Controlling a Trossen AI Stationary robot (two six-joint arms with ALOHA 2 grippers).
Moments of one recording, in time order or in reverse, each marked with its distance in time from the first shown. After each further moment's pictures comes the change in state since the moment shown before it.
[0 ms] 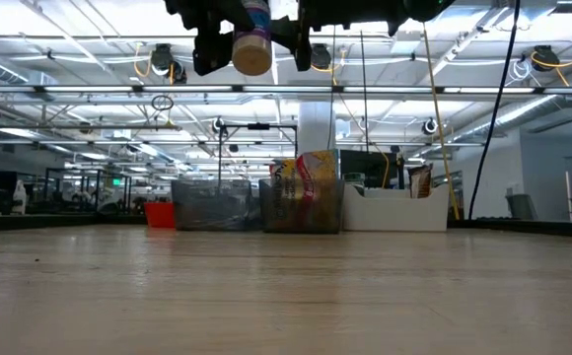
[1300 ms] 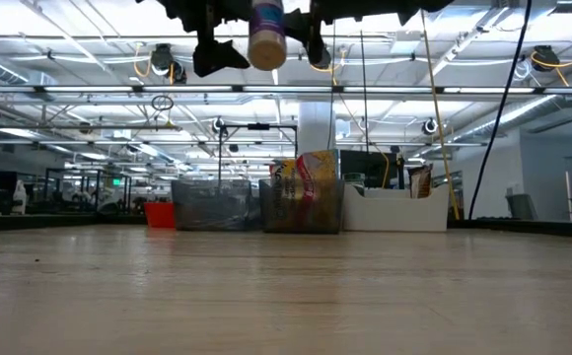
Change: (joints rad) left arm 0.071 -0.018 0.000 0.000 0.081 0.024; right arm -0.021 -0.066 0.000 -0.091 0.000 -0.059
